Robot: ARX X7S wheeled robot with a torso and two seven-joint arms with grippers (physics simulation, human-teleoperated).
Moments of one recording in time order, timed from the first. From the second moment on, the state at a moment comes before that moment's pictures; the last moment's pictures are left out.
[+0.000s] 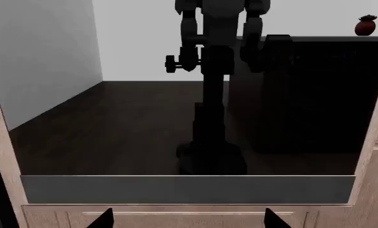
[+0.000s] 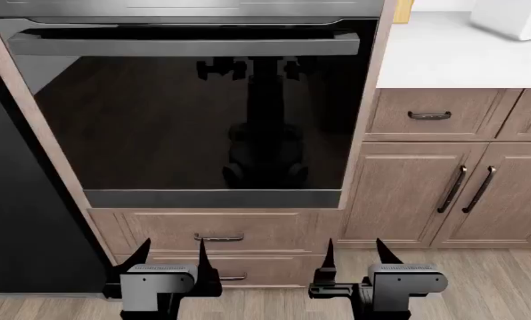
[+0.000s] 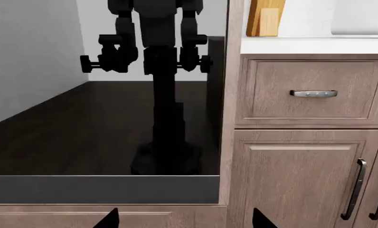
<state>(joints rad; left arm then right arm) 0.00 0.00 0.00 0.00 0.00 0.00 0.00 0.00 0.00 0.00 0.00 0.00 0.00 0.00</state>
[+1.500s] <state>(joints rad) -1.37 -0.29 -0.62 0.76 -1.55 -1.41 -1.03 2.08 0.79 -0.58 -0.69 1.98 1.09 1.43</state>
